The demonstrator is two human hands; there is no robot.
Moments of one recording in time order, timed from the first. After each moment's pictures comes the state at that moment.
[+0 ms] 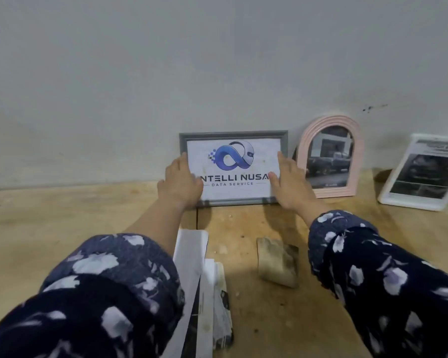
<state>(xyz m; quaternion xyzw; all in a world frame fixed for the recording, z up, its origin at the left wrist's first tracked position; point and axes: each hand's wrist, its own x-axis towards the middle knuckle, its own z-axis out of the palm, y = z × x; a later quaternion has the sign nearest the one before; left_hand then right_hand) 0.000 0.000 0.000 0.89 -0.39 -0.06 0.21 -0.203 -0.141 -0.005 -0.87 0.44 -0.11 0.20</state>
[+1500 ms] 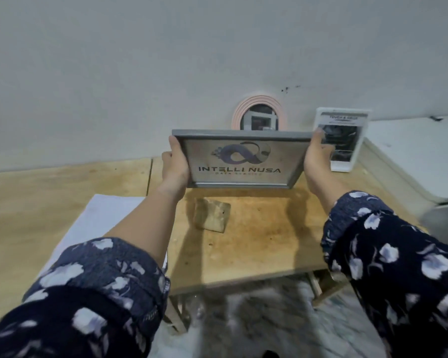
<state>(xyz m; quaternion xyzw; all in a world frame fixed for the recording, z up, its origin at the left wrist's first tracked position) -0.187 -0.011 0.020 0.71 -0.15 -0.29 0.62 -0.407 -0.151 0.040 -0.49 0.60 -0.42 0.47</state>
